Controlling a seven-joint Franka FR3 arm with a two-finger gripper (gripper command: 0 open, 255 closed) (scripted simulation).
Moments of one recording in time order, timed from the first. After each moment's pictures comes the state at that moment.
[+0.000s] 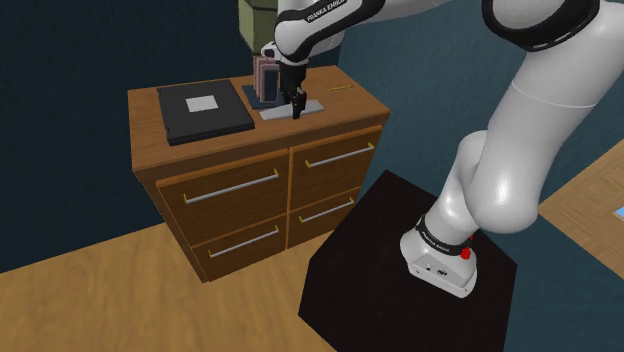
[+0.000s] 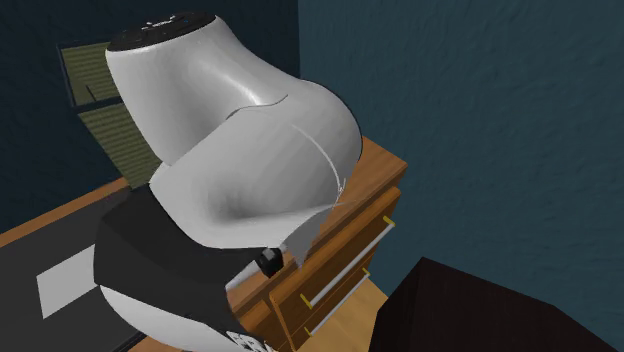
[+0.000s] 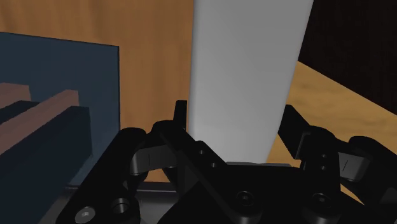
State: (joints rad) arm 0.39 0.11 -0.43 -2.07 0.04 2.18 -1.21
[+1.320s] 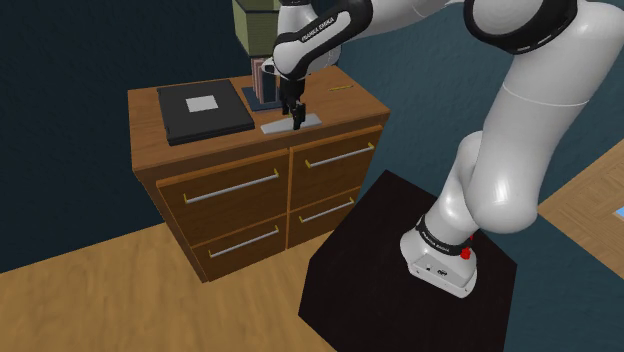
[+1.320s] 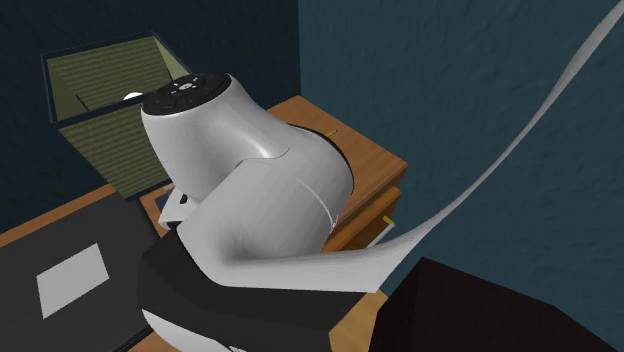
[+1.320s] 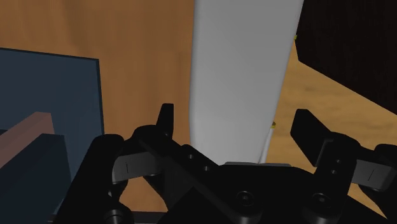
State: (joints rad) arm 0.38 0.17 -0.43 -2.11 0.08 2.27 -1.23
